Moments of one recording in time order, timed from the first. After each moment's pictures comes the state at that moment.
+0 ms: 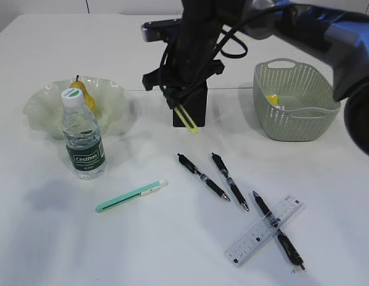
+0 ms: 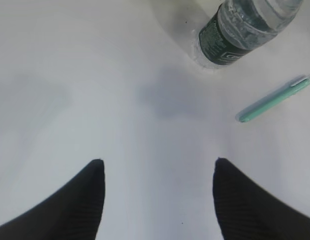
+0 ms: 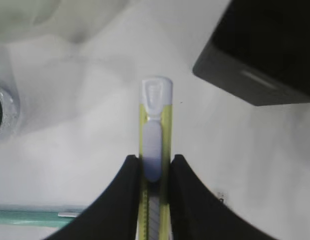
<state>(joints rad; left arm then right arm) 0.09 1.16 -0.87 -0.28 0.88 0.12 0.47 2.41 -2.36 0.04 1.23 0.02</state>
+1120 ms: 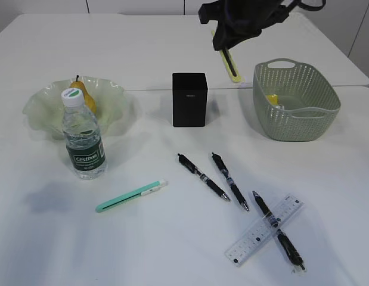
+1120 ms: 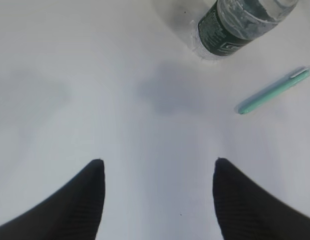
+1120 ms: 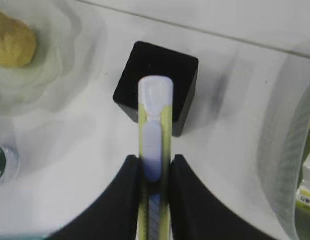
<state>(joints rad) 0.09 1.16 -0.87 -0.28 0.90 0.12 0.29 2.08 -2.08 0.14 1.04 -0.04</state>
